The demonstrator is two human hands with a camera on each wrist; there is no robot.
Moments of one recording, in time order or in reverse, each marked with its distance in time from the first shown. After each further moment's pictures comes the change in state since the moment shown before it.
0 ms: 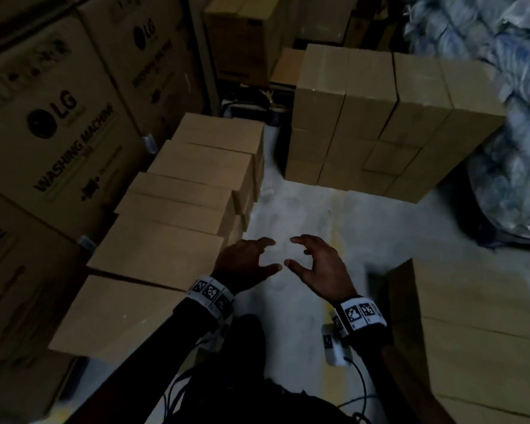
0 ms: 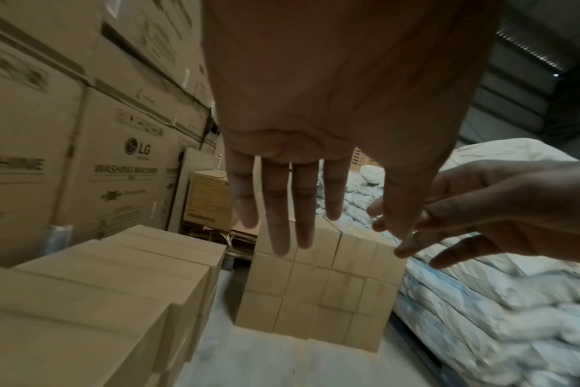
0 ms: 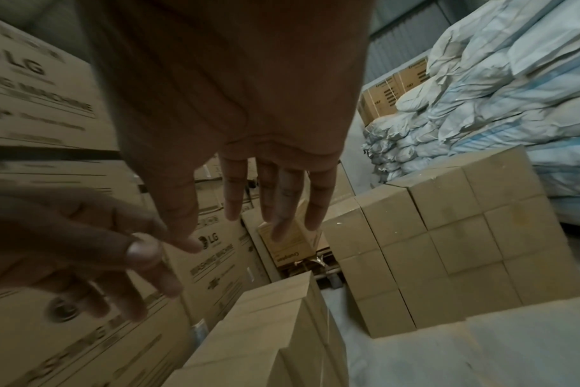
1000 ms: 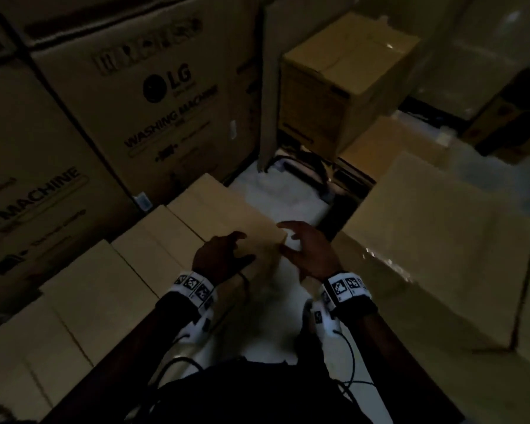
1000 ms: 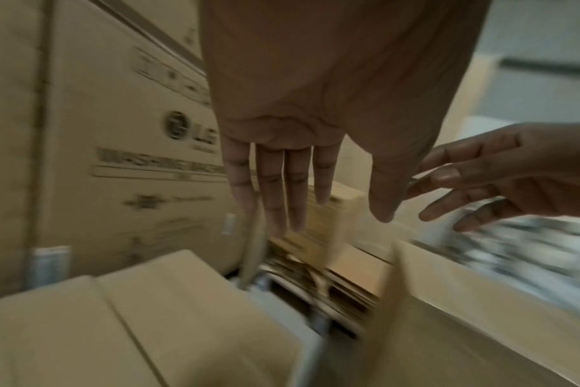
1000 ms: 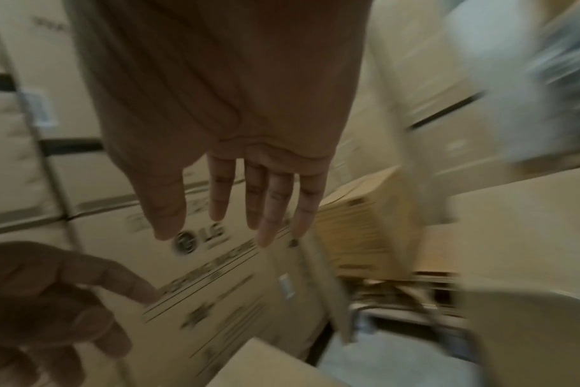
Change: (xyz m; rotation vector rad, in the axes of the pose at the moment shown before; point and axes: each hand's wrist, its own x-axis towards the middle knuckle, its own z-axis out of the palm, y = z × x) left_hand 0.667 -0.117 -0.221 -0.211 0.258 -0.558; right_hand 0.835 0.090 -0.107 0.021 -0.462 -0.381
